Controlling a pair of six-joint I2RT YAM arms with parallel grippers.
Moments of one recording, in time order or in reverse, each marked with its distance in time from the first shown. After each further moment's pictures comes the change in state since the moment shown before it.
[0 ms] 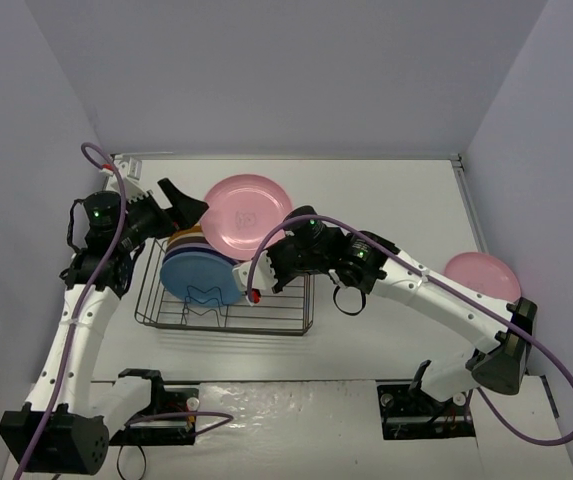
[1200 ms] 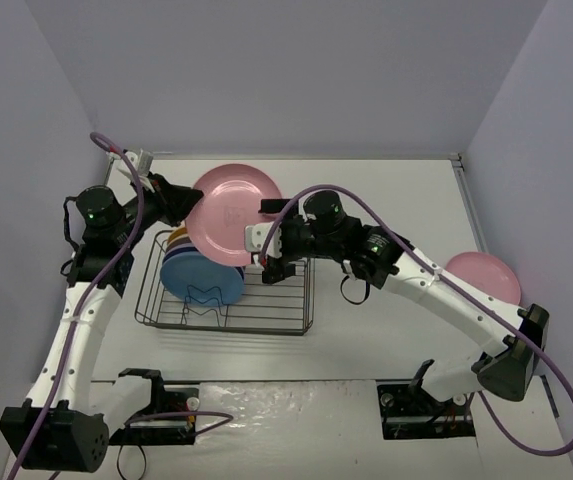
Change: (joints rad) left arm -0.011 0.023 0.000 0.268 0.222 0.232; right arm -0.092 -0.047 -0.048 0.216 -0.070 0.245
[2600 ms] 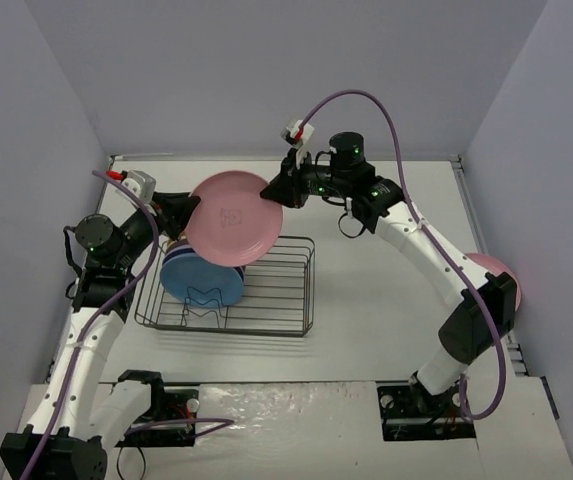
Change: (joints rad) left arm -0.006 -0.136 -0.172 0.225 -0.043 0.144; right arm -0.339 0.247 0.213 0.203 -0.374 0.905
